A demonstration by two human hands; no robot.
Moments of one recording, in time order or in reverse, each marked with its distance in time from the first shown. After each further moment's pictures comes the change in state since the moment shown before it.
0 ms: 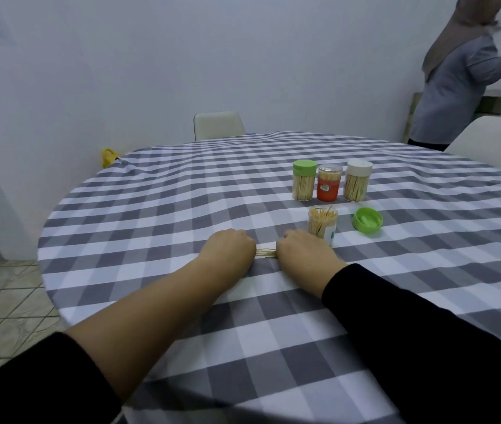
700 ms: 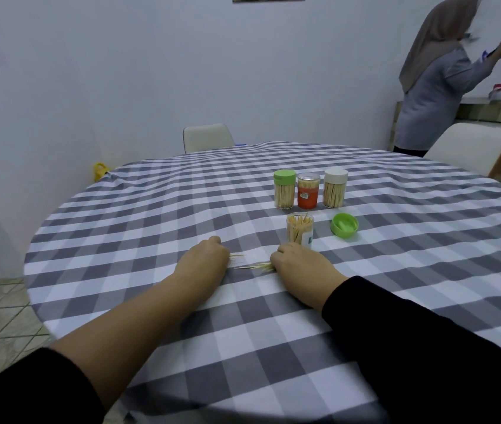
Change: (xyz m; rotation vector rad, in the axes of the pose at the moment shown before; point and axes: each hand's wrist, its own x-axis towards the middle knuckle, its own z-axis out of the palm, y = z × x) left_hand -0.008 -0.004 0.014 -0.260 0.095 -0.099; right_hand -0.036 0.021 -0.003 0.055 0.007 -0.064
